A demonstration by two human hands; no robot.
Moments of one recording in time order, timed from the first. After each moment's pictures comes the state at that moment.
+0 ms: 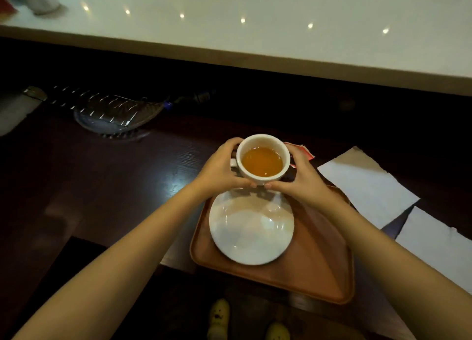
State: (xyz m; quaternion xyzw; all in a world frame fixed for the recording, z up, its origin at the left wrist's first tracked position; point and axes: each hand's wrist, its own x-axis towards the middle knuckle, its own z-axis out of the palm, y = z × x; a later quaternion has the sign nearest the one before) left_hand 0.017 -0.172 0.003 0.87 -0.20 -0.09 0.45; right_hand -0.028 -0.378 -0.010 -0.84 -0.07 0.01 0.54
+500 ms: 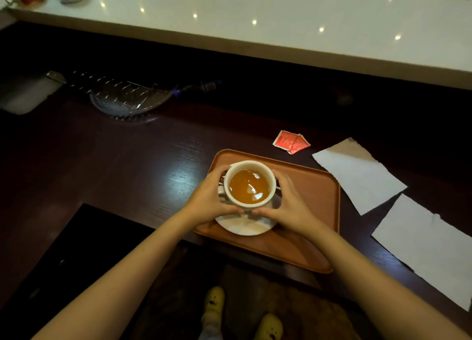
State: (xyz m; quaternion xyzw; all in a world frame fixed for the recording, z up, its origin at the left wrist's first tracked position) left_hand -0.081 -0.152 -0.018 0.87 -0.15 -0.10 0.46; right_hand -0.108 -0.360 -0.031 -0.83 -0.09 0.07 0.55
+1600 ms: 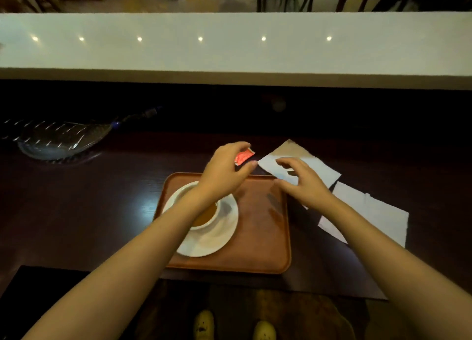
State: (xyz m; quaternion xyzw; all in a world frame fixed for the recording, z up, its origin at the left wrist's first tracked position) left_hand -0.037 -0.295 0.049 0.90 -0.26 -0.02 0.36; right_hand -0.105 -0.486 0.011 -0.91 0.03 -0.02 0.42
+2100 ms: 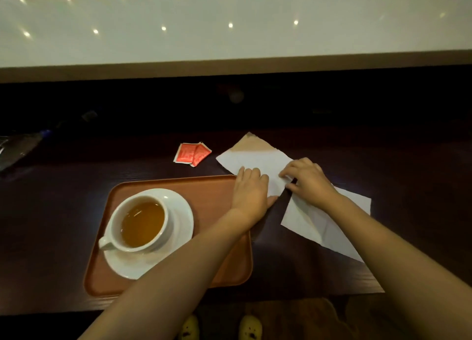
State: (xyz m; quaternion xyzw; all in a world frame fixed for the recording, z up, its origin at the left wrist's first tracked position) left_hand -0.074 -0.434 -0.042 0.93 -0.36 -0.05 0.09; right_hand -0.117 -0.598 -0.044 -0.98 0.05 0.02 0.18
